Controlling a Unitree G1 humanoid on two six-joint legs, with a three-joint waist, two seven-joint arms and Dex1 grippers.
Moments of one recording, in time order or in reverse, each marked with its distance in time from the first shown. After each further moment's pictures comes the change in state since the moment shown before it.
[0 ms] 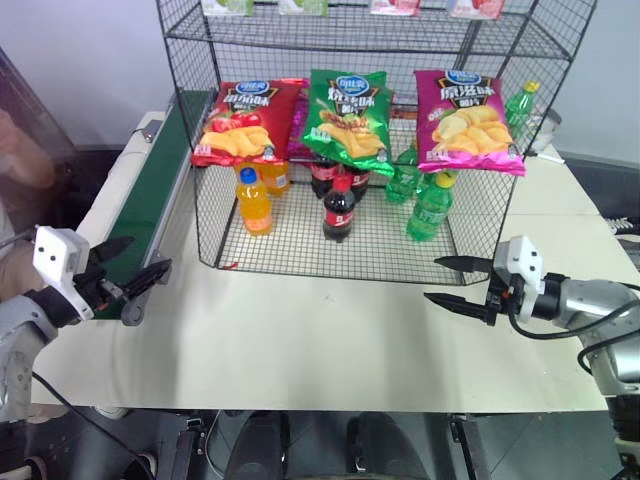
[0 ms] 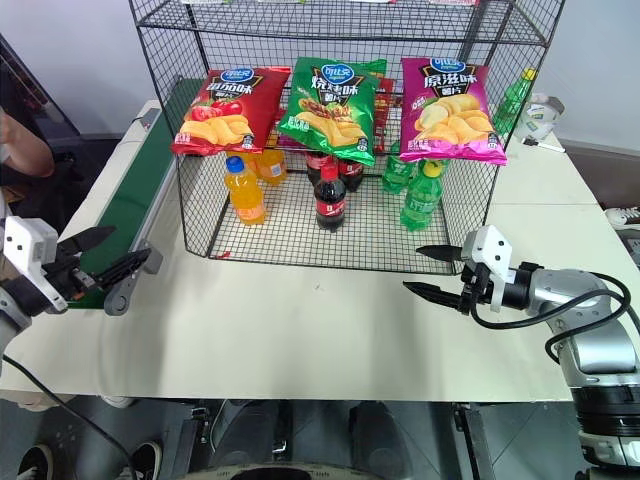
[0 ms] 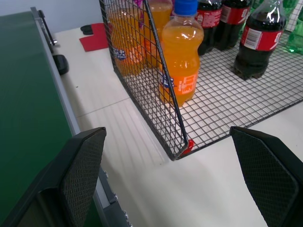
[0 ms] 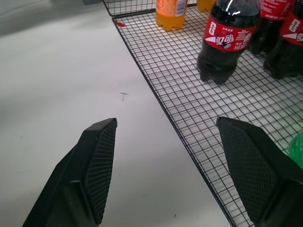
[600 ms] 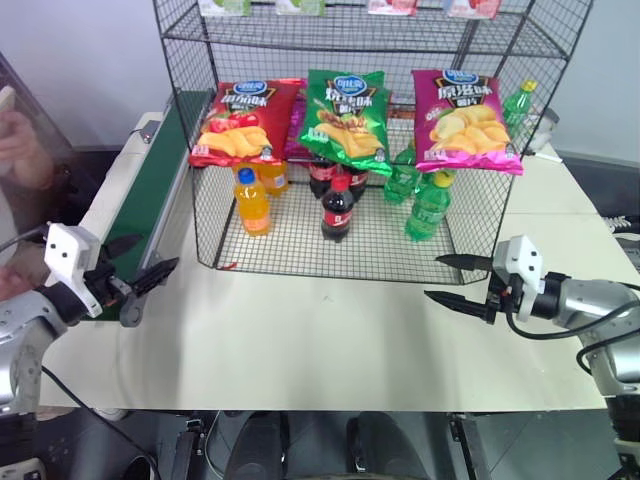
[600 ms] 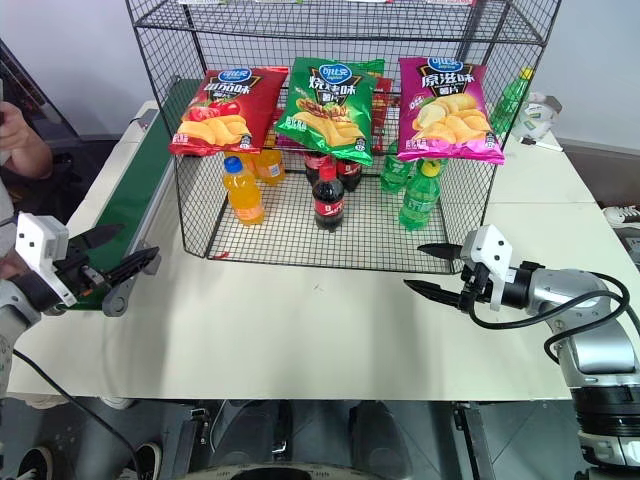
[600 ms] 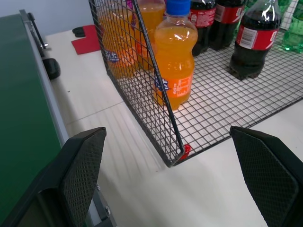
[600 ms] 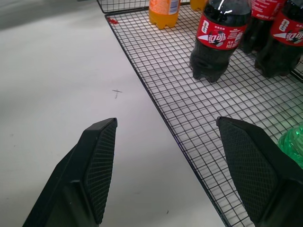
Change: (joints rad) left arm -0.035 -0.006 -0.037 0.027 0.022 -0.024 -0.009; right arm 0.003 0.003 0.000 0.003 -0.016 -0.018 -0.021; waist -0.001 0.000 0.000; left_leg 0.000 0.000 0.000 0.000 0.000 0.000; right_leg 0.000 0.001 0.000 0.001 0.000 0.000
